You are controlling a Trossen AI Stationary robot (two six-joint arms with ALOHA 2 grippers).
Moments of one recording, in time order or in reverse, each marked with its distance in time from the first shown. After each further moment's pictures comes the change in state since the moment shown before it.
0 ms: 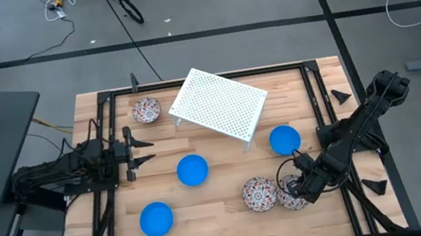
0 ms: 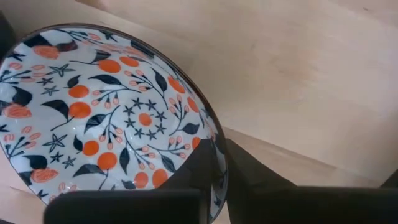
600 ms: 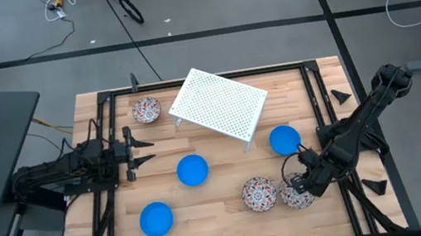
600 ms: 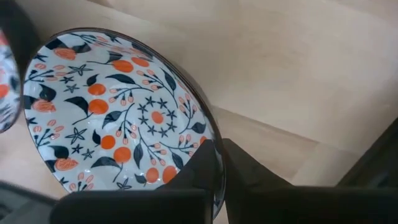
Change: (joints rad) left arm 0.000 0.000 0.000 0.000 0.000 0.000; right arm 0.002 -0.158 -0.006 -0.049 -0.018 0.033
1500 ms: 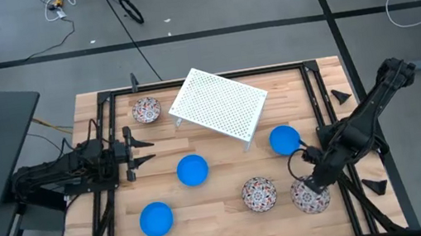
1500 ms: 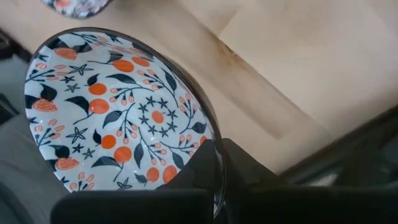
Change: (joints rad) left arm 0.000 0.000 0.000 0.000 0.000 0.000; right arm -0.012 -0.184 0.104 -0.127 -0.105 -0.343
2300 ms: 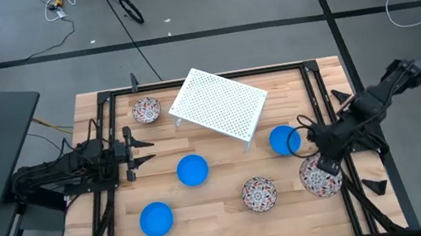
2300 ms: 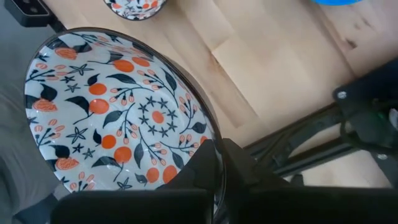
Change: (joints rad) left arm 0.000 0.000 0.000 0.000 0.000 0.000; right arm -0.196 0.027 0.434 -0.494 -0.049 -0.413
